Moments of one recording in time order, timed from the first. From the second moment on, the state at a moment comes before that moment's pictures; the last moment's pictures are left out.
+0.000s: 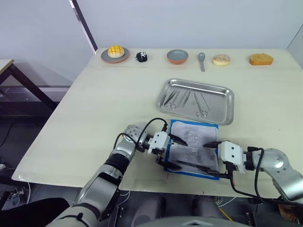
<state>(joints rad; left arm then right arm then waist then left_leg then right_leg) -0.57 0.28 -0.37 0.75 -0.16 -0.50 -1.57 0.04 -0.77 0.18 -0.32 0.12 0.17 1.04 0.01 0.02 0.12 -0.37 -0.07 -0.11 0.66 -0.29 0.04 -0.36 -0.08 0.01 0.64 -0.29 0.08</state>
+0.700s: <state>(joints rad) -0.56 0.29 -0.38 0.74 -0.16 -0.49 -1.56 0.11 -0.84 0.21 -0.36 0.16 0.18 1.04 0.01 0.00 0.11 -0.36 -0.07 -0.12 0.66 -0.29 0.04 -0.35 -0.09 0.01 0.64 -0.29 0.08</state>
